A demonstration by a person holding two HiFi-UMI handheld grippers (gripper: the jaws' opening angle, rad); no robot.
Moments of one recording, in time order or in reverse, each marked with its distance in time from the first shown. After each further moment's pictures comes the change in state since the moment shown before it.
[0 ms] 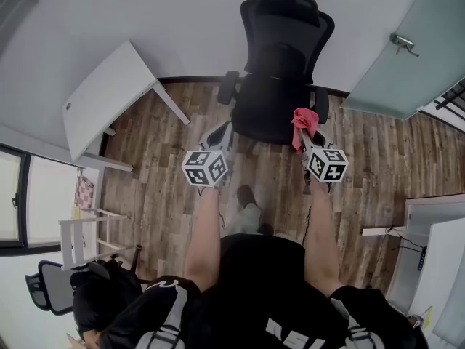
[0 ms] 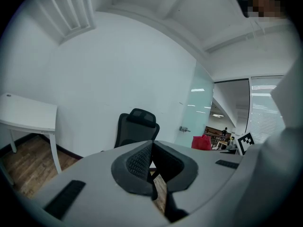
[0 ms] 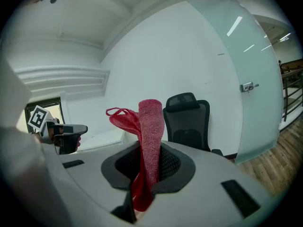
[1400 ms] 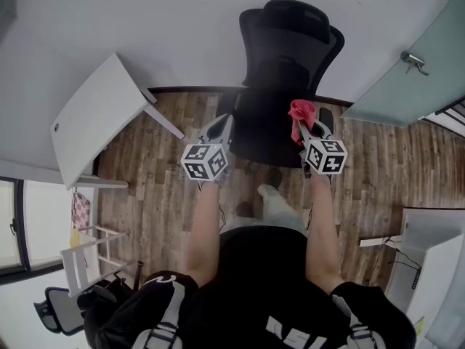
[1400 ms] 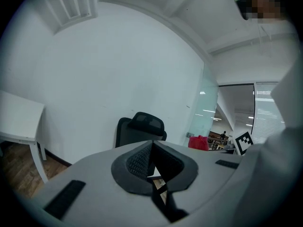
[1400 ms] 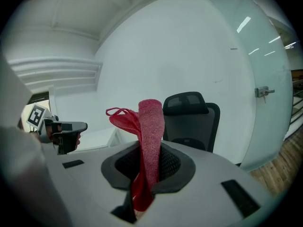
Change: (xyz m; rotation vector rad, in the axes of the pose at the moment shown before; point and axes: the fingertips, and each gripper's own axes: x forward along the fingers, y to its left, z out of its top) left arm 0.152 0.099 0.067 -0.026 -0.016 -0.045; right arm 0.175 -0.044 0.067 -0.046 0.046 -0.037
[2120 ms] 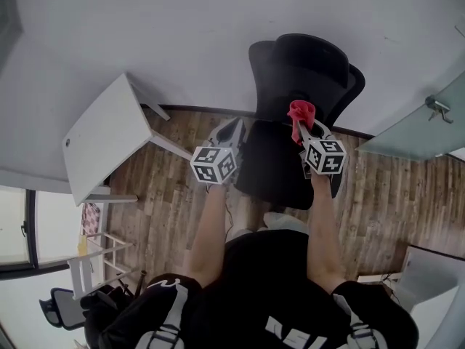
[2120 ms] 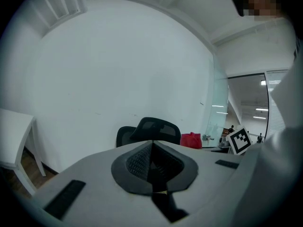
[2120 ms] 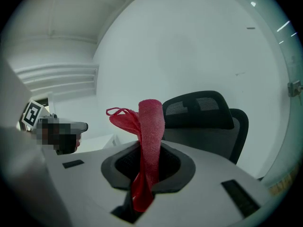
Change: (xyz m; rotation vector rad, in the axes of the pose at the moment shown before) left arm 0.183 0.046 0.069 0.071 0.010 0.066; right arm 0.183 -0.091 0.088 0.007 -0.013 0.114
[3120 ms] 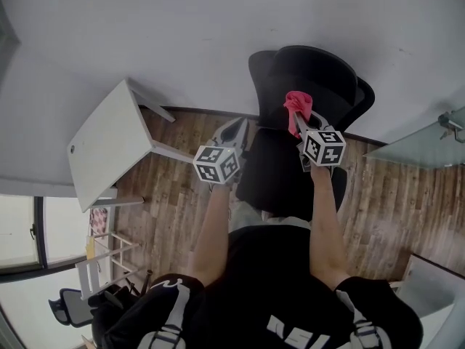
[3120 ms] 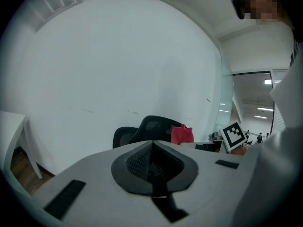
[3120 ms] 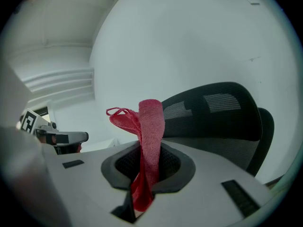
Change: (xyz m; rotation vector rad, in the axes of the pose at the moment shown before) left arm 0.094 0.025 0.014 -0.004 0.039 0.000; right arm 0.099 -0.045 0.039 0.058 0.008 0.073
